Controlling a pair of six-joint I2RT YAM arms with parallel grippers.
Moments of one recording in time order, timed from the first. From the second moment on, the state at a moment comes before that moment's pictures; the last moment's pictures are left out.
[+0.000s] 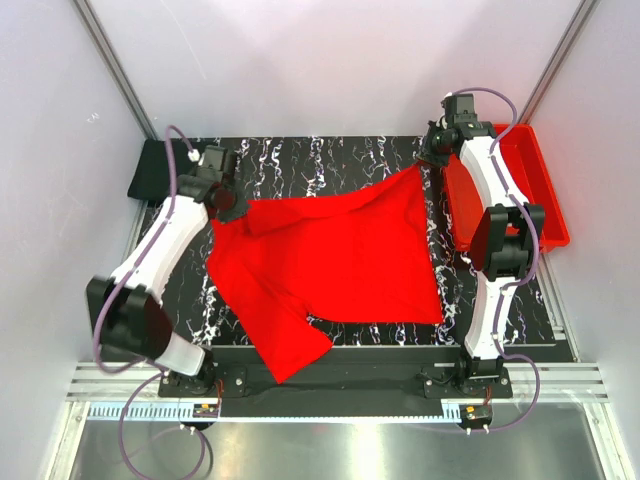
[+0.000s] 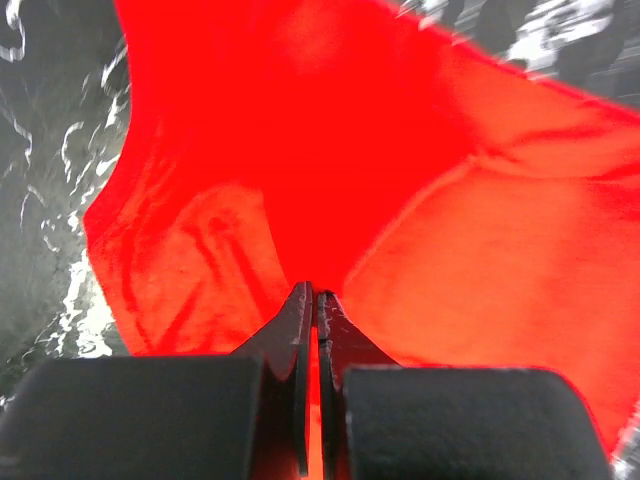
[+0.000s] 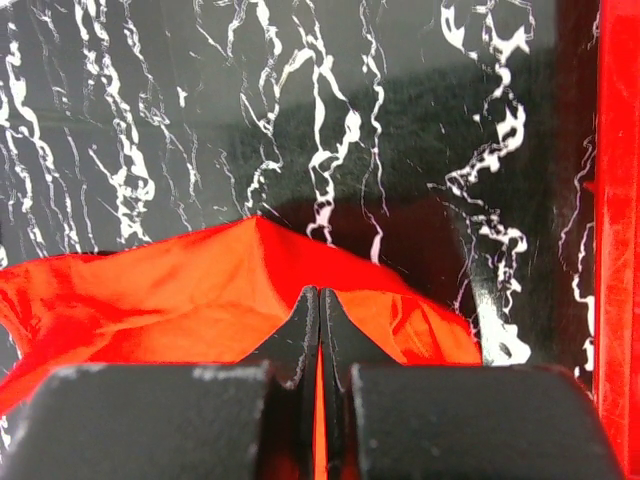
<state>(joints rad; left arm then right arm) -0.25 1.52 1.36 -0.84 -0.17 -0.64 0.07 2.12 2.03 -0.76 -0.18 0.41</state>
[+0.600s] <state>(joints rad) -0.25 1.40 1.59 -0.77 -0.18 -0.45 0.06 2.16 2.15 -0.77 -0.19 0.29</state>
